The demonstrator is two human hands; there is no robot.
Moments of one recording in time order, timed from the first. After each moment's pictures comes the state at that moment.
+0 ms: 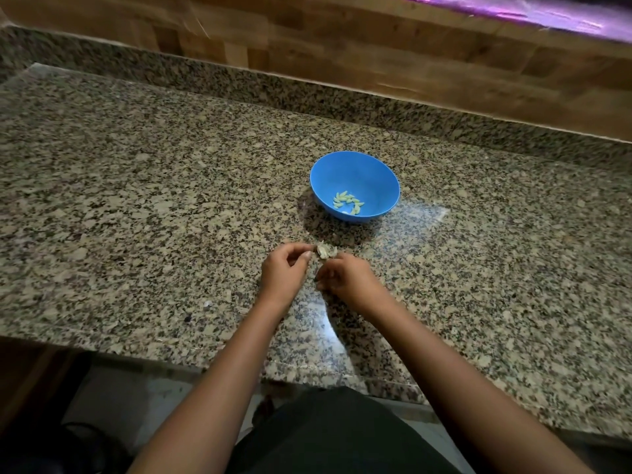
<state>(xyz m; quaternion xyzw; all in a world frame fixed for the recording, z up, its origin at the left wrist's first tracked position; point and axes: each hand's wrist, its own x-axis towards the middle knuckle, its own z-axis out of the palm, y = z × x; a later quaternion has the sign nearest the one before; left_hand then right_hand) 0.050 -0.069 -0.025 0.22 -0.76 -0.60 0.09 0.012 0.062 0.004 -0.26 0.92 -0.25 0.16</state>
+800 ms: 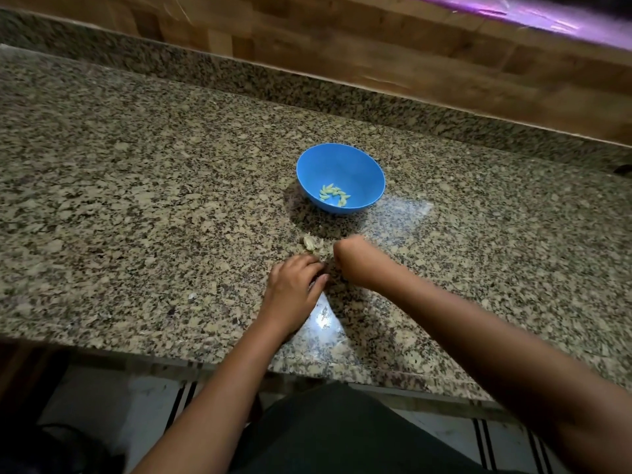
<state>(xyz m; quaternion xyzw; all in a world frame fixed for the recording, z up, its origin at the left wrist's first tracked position) 0.072 -0.041 -0.045 0.00 -0.95 -0.30 0.07 -0.009 0.074 0.034 -0.30 0.94 0.01 0.17</state>
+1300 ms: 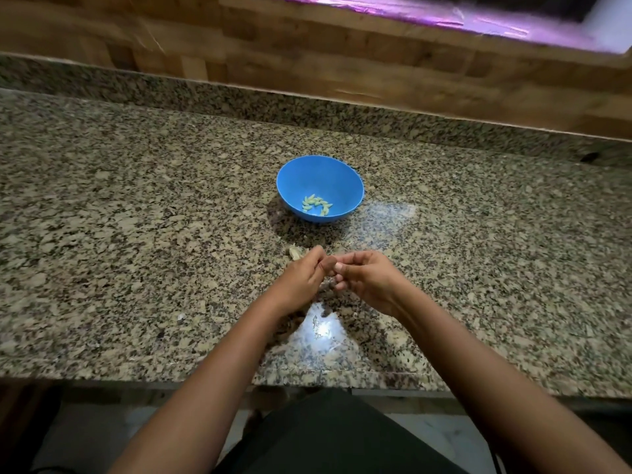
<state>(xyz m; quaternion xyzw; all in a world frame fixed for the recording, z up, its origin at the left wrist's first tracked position) 0.043 -0.033 -0.001 -0.06 -0.86 -0.50 -0.07 0.017 0.114 0.041 0.05 0.63 -0.71 0.32</state>
